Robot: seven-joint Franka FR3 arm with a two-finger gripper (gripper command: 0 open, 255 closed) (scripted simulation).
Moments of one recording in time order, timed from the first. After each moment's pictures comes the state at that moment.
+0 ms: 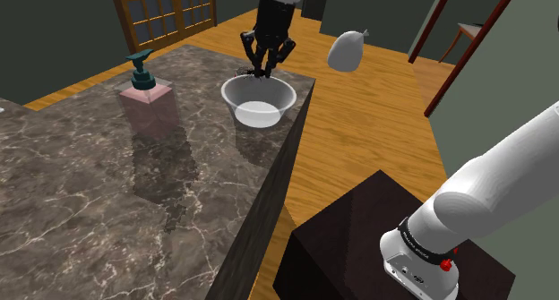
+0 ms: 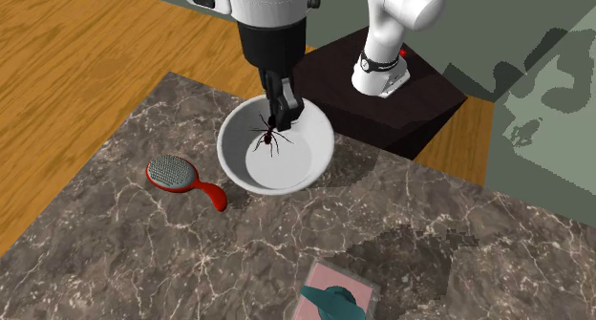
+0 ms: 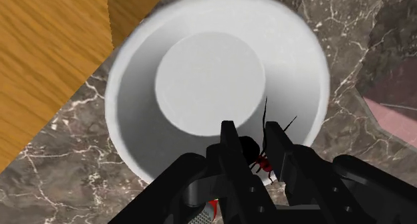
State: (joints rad) arm -0.03 -0.13 0.40 -1.86 0.14 1.84 0.53
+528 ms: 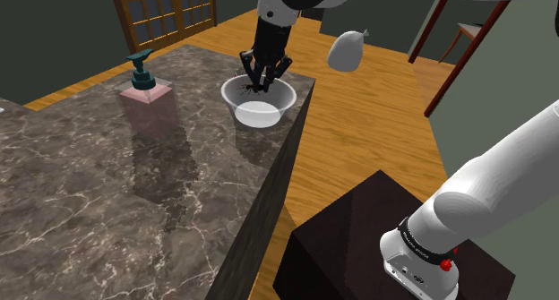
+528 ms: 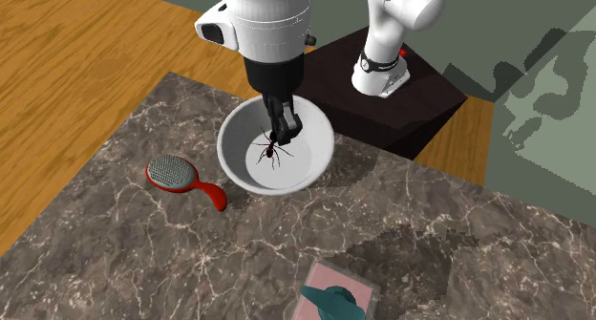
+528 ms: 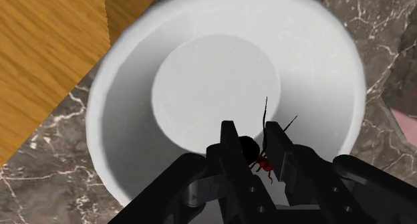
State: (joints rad) arm -0.03 -0.13 0.41 -1.96 0.14 1.94 0.53
